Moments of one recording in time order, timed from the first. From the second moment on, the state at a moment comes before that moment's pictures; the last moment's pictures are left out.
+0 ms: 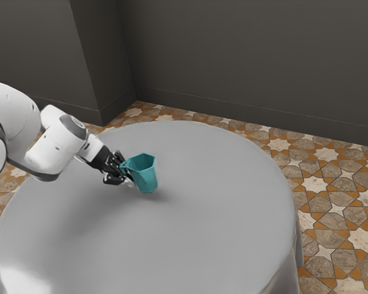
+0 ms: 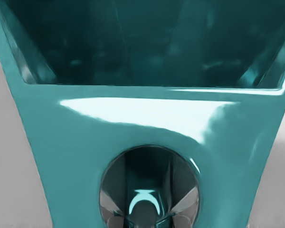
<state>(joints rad) -0.19 0.40 0.44 -2.01 -1.11 2.25 2.15</state>
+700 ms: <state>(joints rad) -0.16 0.41 0.43 -2.05 -1.10 2.23 2.19</state>
